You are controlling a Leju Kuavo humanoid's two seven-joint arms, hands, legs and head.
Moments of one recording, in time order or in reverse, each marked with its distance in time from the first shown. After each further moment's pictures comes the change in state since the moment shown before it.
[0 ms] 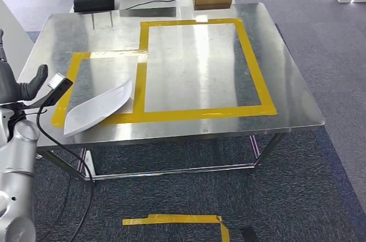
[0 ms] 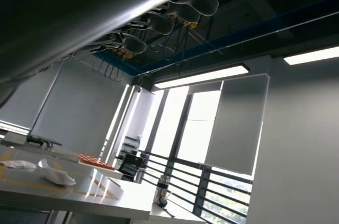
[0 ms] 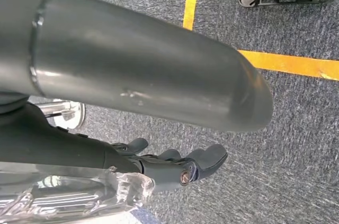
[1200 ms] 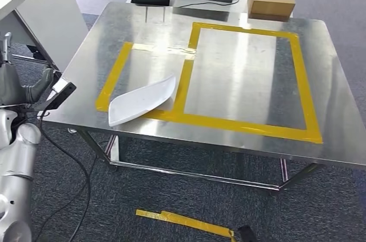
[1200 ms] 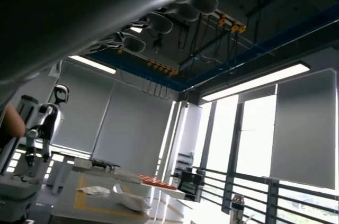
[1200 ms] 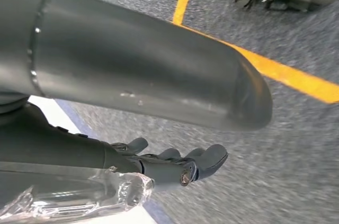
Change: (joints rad) left arm 0.010 0.020 -0.065 0.015 -0.039 0.002 0.057; right arm 0.002 0.003 0.006 0.000 0.000 -0.002 0.009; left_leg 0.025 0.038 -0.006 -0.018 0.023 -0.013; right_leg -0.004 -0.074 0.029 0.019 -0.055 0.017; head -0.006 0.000
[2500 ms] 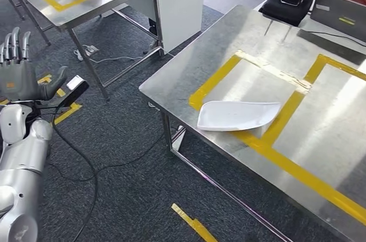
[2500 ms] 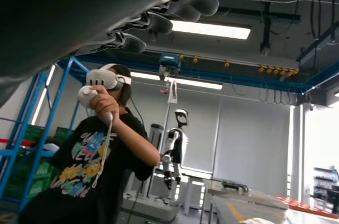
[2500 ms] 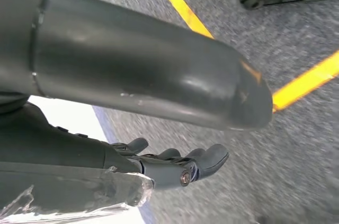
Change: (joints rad) left arm -0.037 -0.033 -0.022 0.079 -0.040 0.000 0.023; right arm 0.014 -0.007 -0.028 0.000 -0.044 -0.012 0.019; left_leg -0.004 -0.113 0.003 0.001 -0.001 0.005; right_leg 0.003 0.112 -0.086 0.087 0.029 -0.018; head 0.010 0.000
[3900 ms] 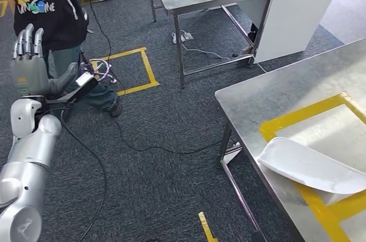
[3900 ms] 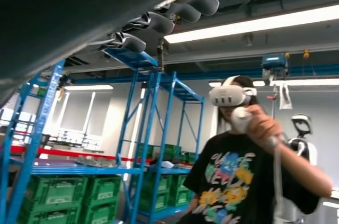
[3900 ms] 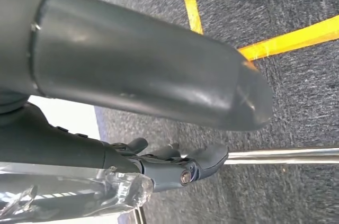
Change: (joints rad) left arm -0.064 -0.037 -0.002 0.102 -0.001 0.000 -0.004; right arm 0.002 -0.008 -0.024 -0.003 -0.027 -0.013 0.008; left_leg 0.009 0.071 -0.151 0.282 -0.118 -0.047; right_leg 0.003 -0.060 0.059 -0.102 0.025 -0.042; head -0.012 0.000
